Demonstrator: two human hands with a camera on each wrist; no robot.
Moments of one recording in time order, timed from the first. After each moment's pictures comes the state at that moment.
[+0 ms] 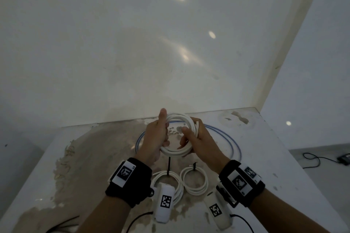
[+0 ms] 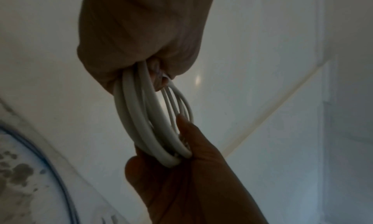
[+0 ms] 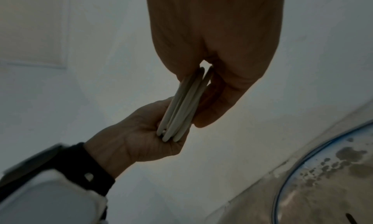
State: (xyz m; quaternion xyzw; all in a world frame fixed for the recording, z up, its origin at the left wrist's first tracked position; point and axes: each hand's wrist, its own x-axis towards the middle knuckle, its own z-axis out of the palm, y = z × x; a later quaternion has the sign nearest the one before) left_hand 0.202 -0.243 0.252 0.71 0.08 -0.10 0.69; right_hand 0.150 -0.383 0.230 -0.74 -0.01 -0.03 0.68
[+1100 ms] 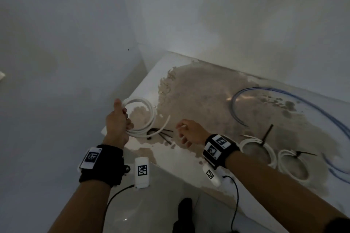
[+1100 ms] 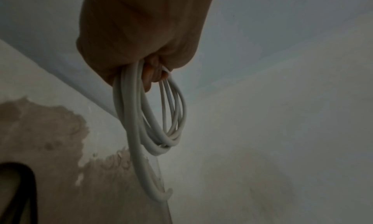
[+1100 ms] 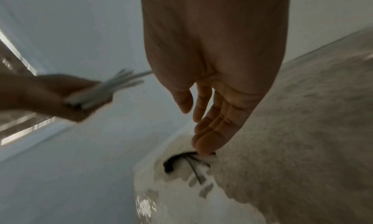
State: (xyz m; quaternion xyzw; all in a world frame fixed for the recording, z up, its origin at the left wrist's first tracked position) left_hand 0.075 0.149 0.150 0.50 0.48 0.20 0.69; right_hand 0.164 -0.061 0.074 -0.77 -0.12 0.42 0.46
